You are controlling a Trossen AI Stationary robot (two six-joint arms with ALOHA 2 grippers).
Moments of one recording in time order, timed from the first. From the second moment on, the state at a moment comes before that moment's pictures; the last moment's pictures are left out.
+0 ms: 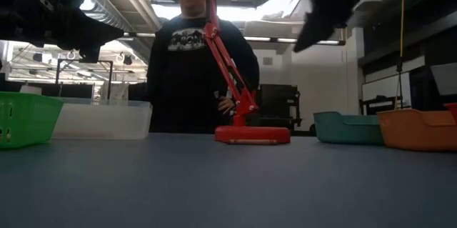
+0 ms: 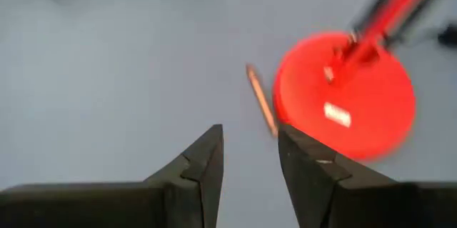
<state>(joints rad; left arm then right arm) -0.07 0.23 0.01 0.22 -0.20 -0.12 0.07 1.34 1.00 -0.51 0.06 0.17</state>
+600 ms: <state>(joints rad) -0.07 0.15 0.01 0.22 -0.20 -0.12 0.07 1.80 1.28 -0.46 0.06 0.03</state>
